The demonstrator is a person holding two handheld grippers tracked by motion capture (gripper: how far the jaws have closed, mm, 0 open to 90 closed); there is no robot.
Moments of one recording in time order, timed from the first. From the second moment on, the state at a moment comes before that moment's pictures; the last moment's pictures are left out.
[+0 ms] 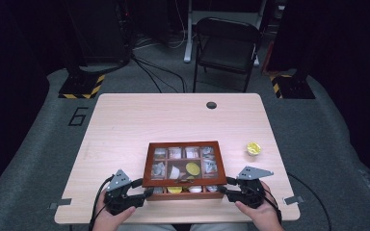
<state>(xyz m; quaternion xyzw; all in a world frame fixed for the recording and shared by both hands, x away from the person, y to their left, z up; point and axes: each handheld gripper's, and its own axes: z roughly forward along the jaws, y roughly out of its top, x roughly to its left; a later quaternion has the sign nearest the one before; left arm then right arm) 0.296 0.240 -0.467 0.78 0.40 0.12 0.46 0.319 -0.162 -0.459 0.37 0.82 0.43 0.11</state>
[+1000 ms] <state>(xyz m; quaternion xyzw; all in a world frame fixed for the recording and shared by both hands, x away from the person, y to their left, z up) 0.293 0.240 -0.479 0.79 0.42 0.10 0.45 0.316 -0.158 -0.476 0.36 0.84 0.39 0.10</state>
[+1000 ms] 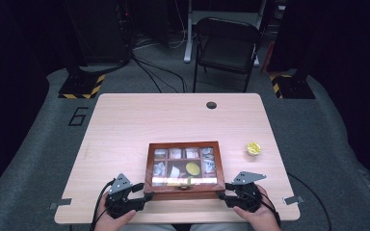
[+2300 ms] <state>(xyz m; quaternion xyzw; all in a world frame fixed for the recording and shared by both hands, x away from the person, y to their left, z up) 0.310 0.257 -0.474 0.76 0.44 0.11 0.46 0.331 -0.196 -0.467 0.42 0.79 0.43 0.12</state>
